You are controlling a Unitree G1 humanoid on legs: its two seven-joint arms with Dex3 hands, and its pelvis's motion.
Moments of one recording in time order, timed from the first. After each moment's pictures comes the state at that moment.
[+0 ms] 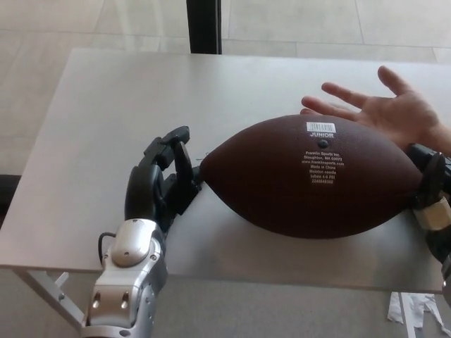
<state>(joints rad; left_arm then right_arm) -0.24 -0.08 -0.01 0.26 -0.10 0.22 0.08 -0.11 -0.09 -0.22 0.00 0.25 0.43 -0.10</state>
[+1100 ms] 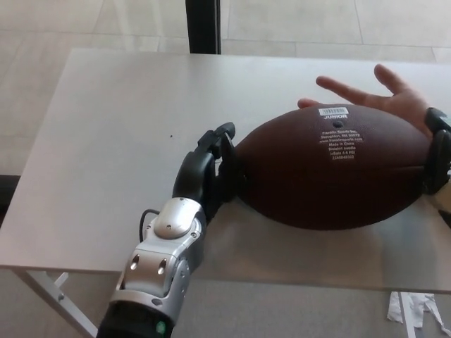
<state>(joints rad) -0.39 -0.10 -0.12 0.38 -0.12 0.33 0.05 -0.16 -0.27 -0.14 -0.06 0.27 0.45 0.07</state>
